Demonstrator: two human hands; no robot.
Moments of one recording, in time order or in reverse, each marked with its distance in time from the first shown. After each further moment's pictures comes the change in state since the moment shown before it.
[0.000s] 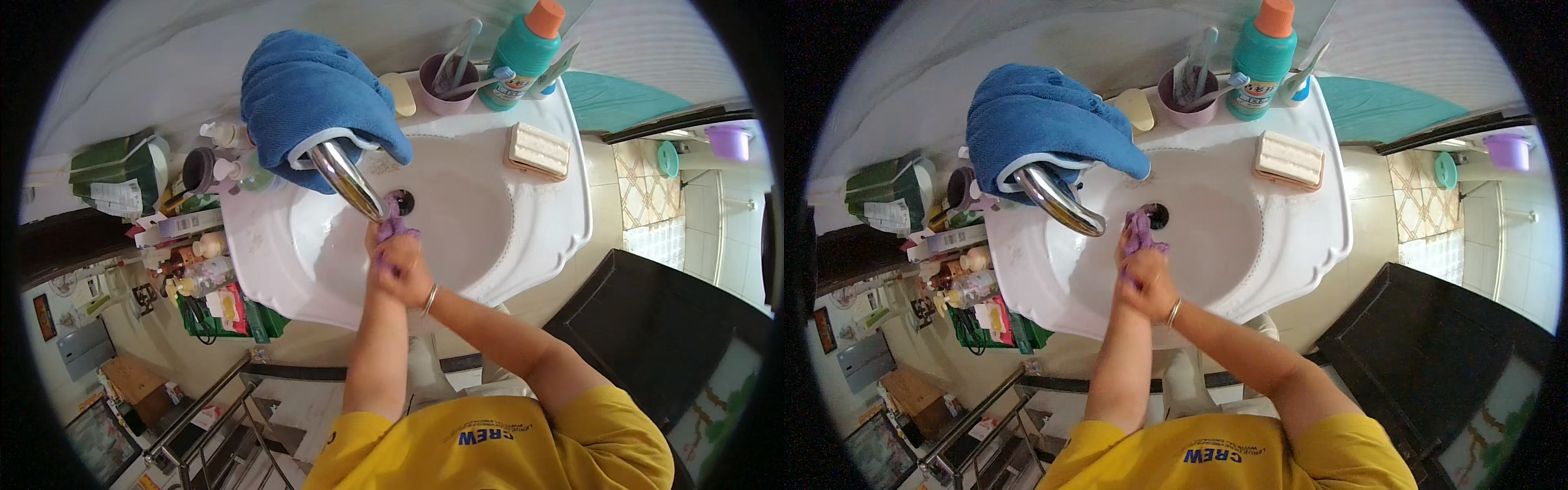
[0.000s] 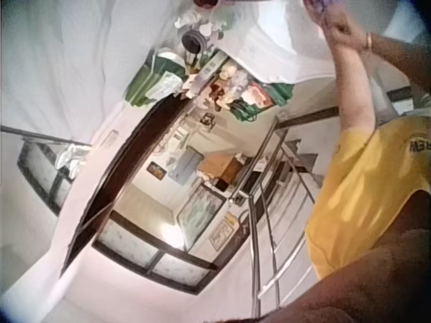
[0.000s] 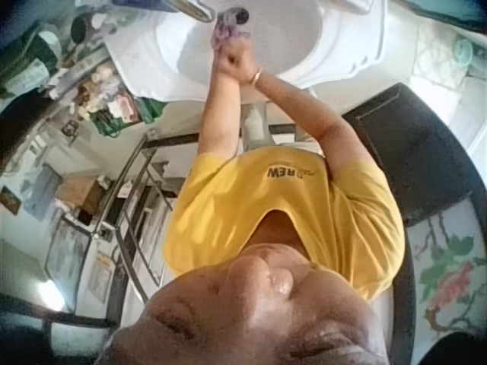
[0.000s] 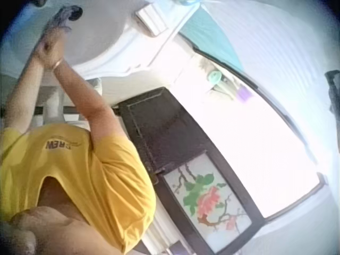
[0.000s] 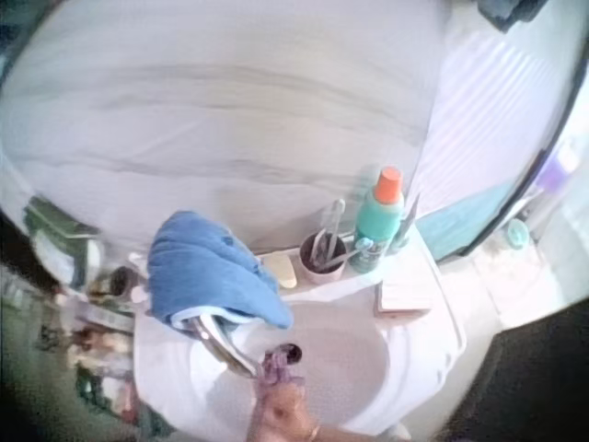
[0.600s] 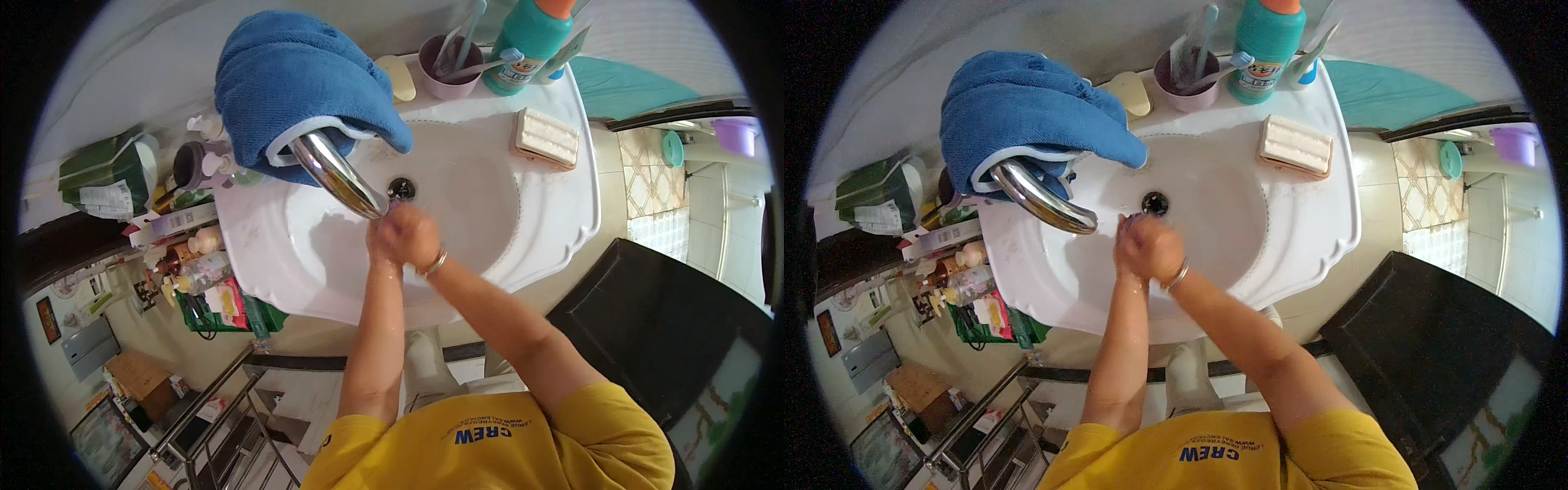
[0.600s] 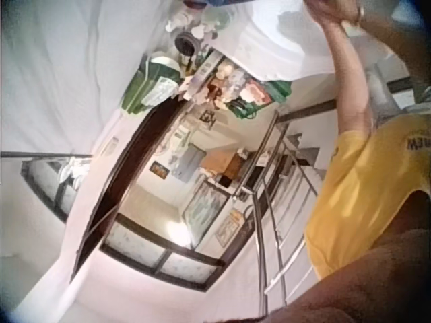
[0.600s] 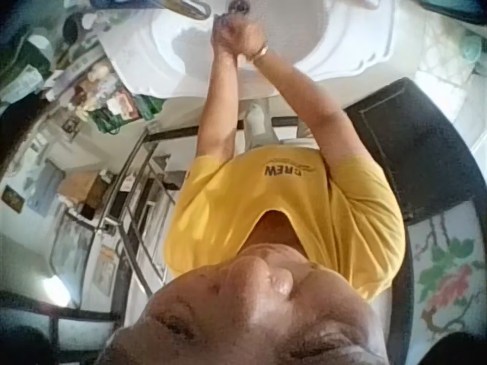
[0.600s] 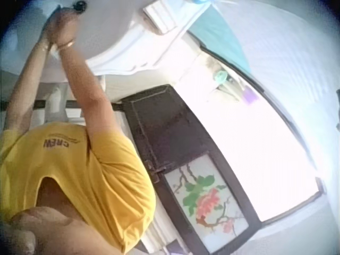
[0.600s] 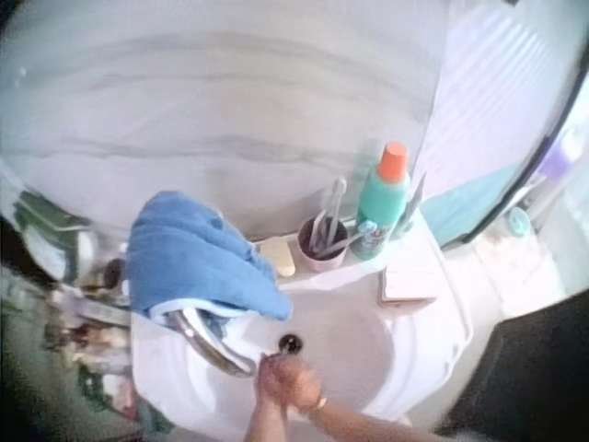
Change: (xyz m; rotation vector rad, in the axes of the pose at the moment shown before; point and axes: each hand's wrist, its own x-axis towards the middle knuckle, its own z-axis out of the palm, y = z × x) left_hand -0.014 -0.004 -0.016 0.337 0.446 0.139; right_hand 0.024 0.046 0.012 -0.216 0.191 0.033
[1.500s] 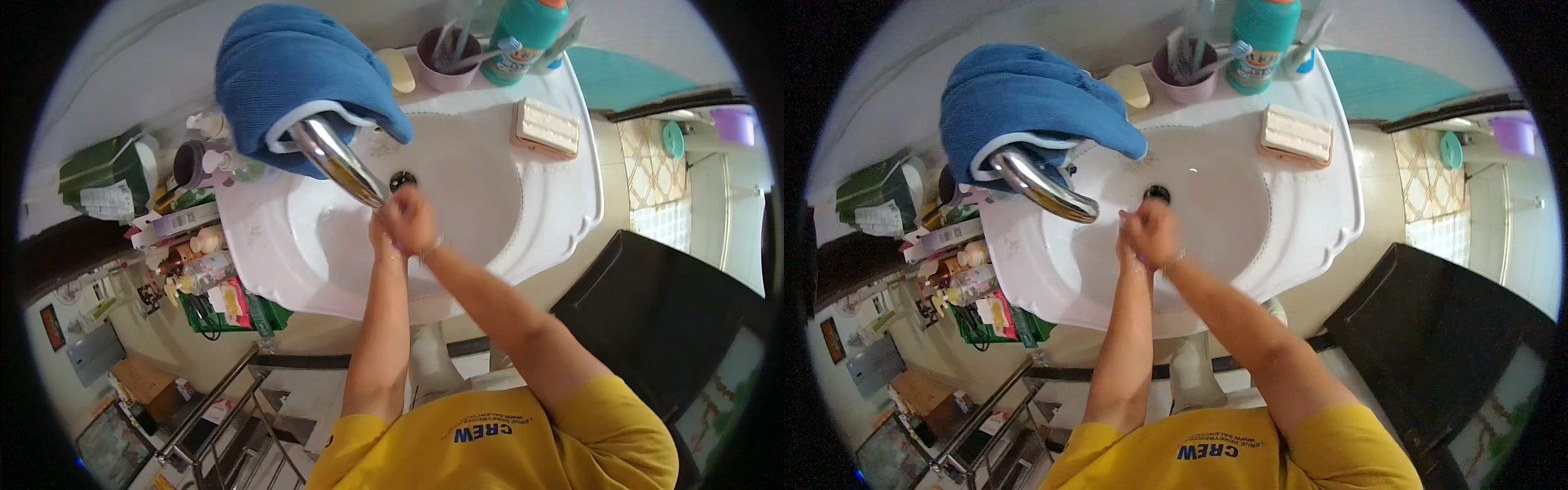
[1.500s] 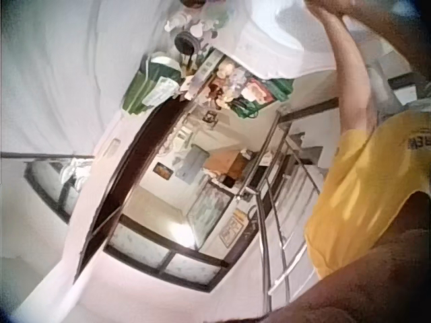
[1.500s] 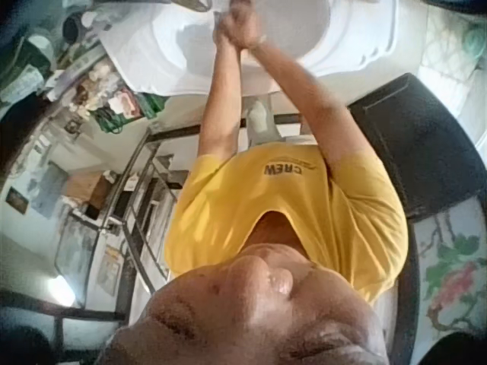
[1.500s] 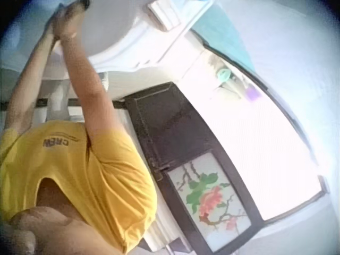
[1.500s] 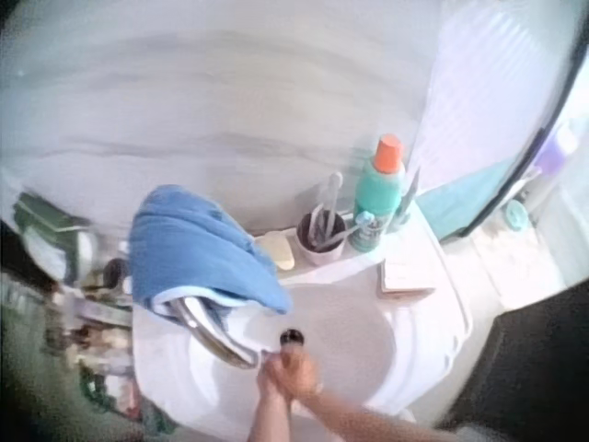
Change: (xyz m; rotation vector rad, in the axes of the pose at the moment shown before) left_hand -0.014 0.005 0.041 -0.003 0.202 -0.017; right_hand 0.013 -0.018 -0.006 0.186 -0.097 0.515
